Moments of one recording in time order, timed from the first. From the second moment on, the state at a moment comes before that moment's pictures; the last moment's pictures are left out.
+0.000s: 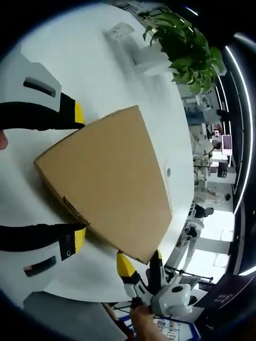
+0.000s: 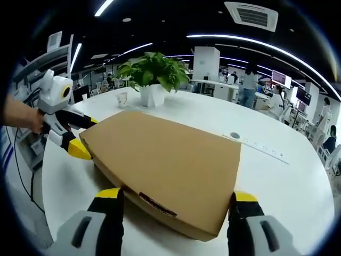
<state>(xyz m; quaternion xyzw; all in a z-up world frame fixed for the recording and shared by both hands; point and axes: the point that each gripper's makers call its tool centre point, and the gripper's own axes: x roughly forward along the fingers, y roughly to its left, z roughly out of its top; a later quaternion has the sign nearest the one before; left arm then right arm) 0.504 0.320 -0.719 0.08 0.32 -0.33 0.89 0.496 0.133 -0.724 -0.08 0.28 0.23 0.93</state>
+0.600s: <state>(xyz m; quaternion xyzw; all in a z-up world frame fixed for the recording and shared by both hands) 0.505 0.340 -0.722 0.10 0.33 -0.34 0.87 0.482 0.158 -0.723 -0.07 0.28 0.20 0.93</state>
